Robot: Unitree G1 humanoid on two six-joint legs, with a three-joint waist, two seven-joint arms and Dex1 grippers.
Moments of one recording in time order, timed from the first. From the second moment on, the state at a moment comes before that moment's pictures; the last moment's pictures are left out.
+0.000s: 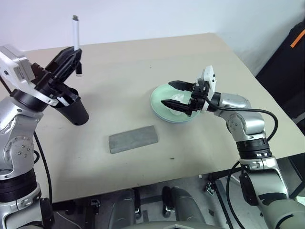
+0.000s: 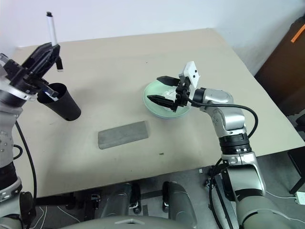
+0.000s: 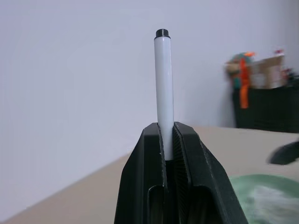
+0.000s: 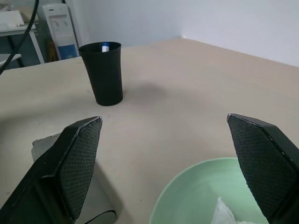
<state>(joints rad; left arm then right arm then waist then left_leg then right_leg) -0.38 0.66 0.46 -0.31 -0.65 0.33 -0.62 -0.71 -0.44 0.03 0.15 0.45 0.40 1.04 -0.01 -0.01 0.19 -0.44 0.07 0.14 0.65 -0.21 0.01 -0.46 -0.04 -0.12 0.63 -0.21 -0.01</state>
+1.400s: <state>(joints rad) -0.26 0.60 0.49 0.10 -0.51 0.04 -0.65 -0.70 -0.44 0.04 0.15 0.40 0.37 1.05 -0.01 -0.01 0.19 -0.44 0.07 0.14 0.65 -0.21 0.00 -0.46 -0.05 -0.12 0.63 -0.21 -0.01</state>
